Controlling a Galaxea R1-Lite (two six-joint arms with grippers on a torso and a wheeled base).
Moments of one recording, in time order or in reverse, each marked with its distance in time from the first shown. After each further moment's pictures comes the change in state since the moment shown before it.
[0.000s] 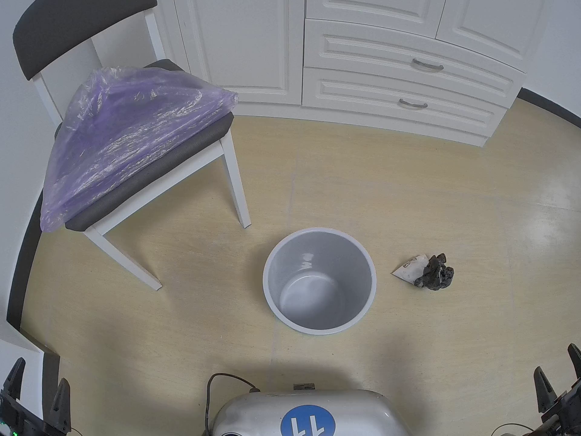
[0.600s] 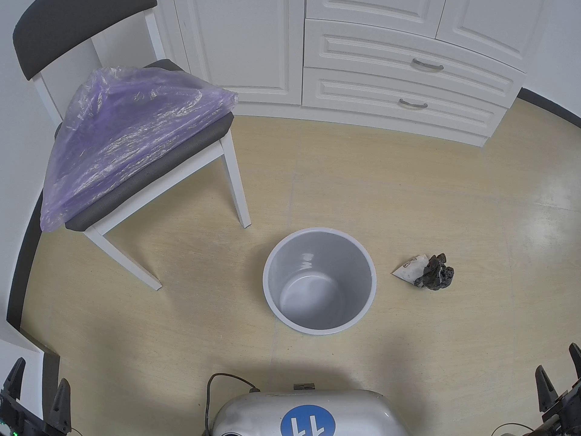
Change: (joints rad) left arm 0.000 0.000 0.000 0.000 -0.001 0.003; right arm -0.019 -0.029 0.000 -0.003 0.001 0.004
